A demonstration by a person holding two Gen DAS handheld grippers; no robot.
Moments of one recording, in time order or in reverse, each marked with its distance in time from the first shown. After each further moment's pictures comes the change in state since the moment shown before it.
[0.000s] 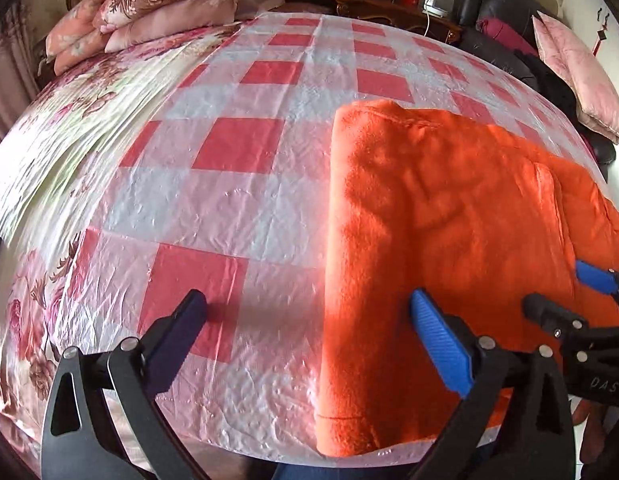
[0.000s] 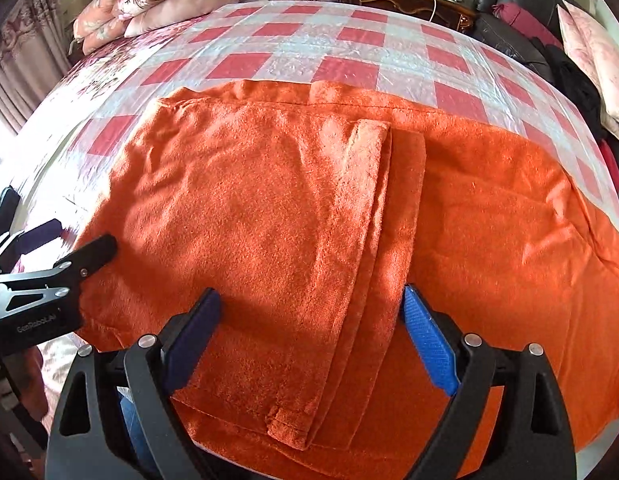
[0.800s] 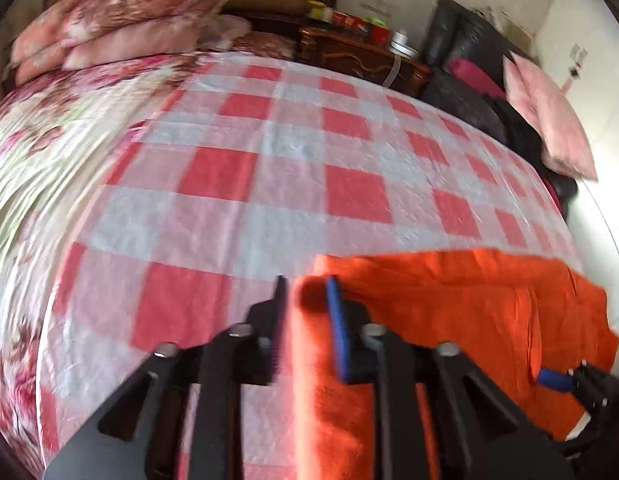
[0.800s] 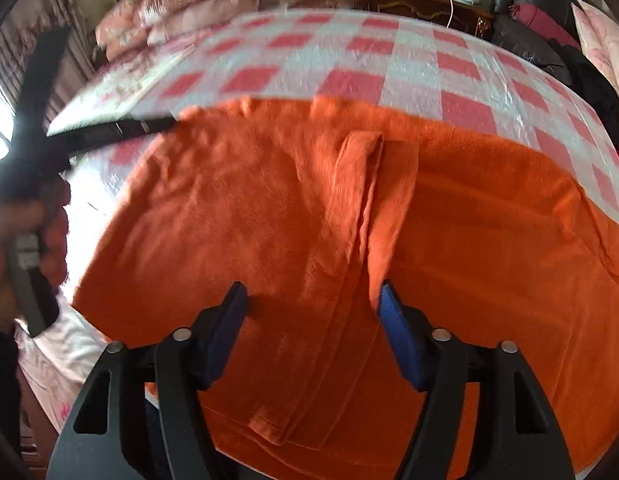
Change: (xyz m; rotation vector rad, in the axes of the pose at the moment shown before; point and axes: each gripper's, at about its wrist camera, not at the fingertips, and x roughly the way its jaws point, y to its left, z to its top) left arm 0.032 0.007 0.101 -0.055 -0.115 -0.183; right arm -0.005 -0.015 0.004 -0.050 -0.018 0.099
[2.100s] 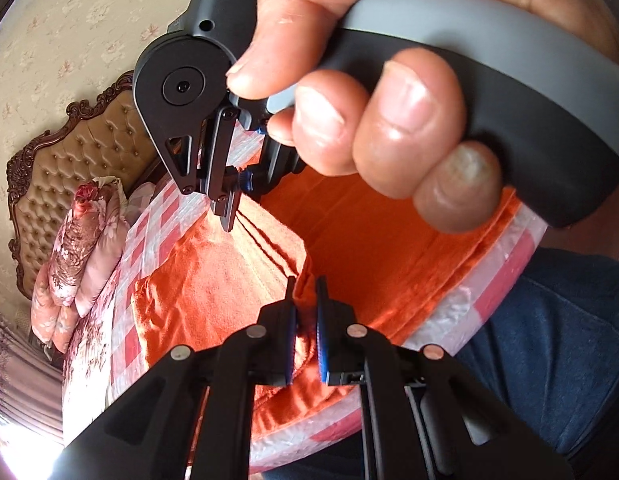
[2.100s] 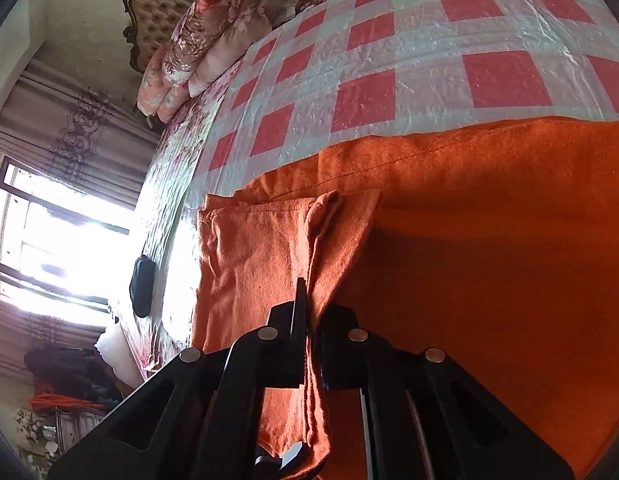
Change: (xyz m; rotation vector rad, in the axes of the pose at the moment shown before) left arm -0.063 -0.234 -0.204 0.939 -0.172 0.184; right arm 0.014 -0.072 0.054 0.323 0.052 0.505
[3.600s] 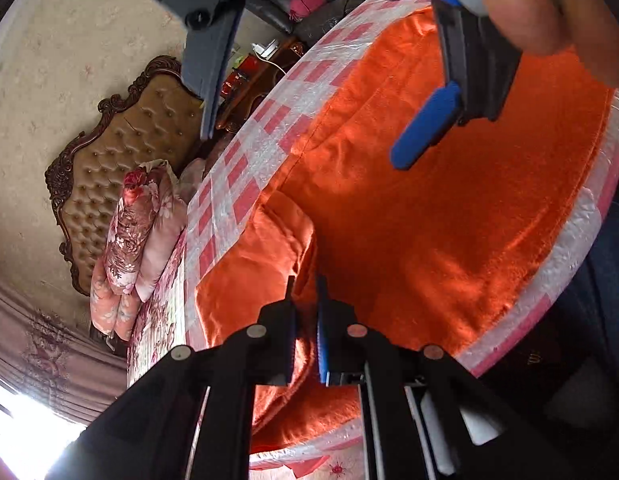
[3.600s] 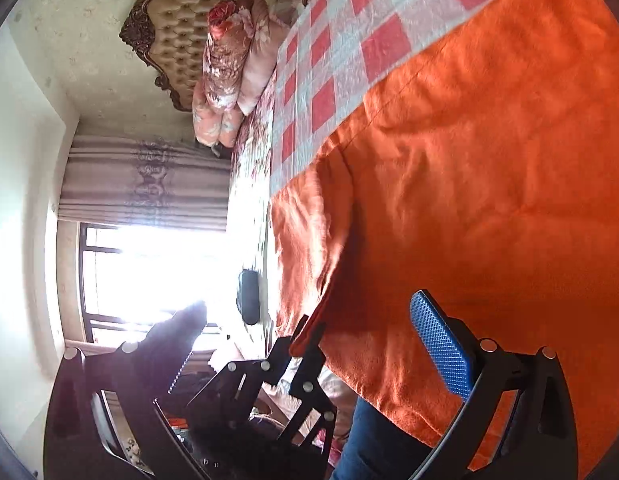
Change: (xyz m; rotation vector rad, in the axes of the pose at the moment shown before) left arm 0.023 0.065 -0.016 0.096 0.162 0.216; right arm -0.006 -0.009 -0.043 0.235 0.058 0.377
